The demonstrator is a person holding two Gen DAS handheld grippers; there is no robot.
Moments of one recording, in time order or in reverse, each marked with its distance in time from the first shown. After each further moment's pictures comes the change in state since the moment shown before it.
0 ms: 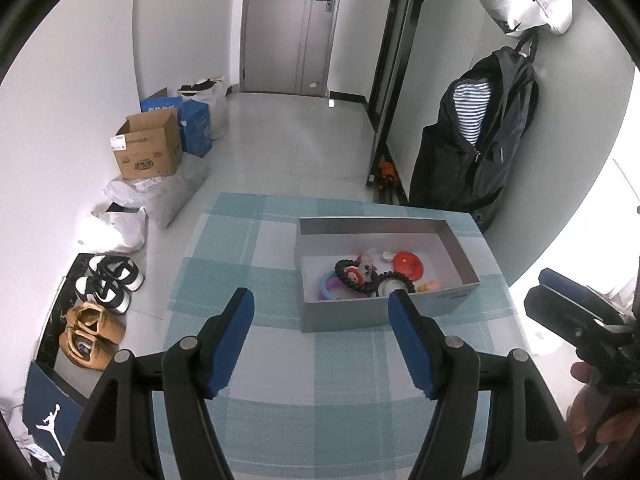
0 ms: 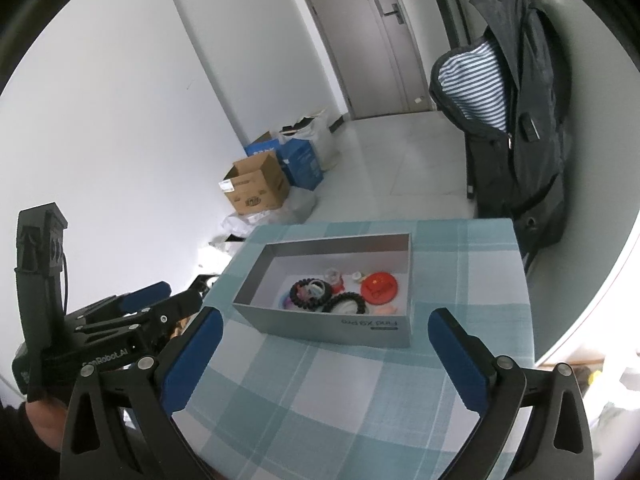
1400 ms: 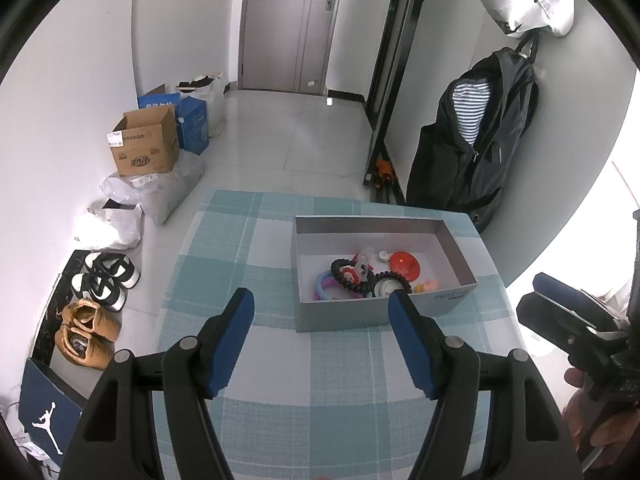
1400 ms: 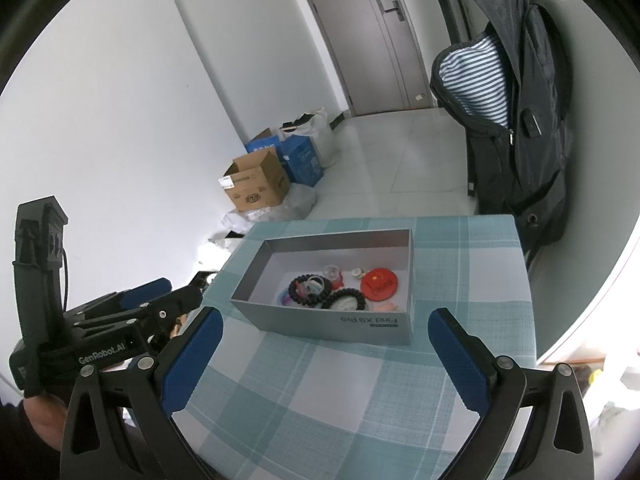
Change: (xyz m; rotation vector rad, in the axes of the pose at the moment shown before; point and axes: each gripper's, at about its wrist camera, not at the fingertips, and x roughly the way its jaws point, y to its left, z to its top) left arm 0.002 -0.004 -0.001 -0.012 -0.002 -0.017; right arm 0.003 0.001 -0.001 -0.001 0.013 0.000
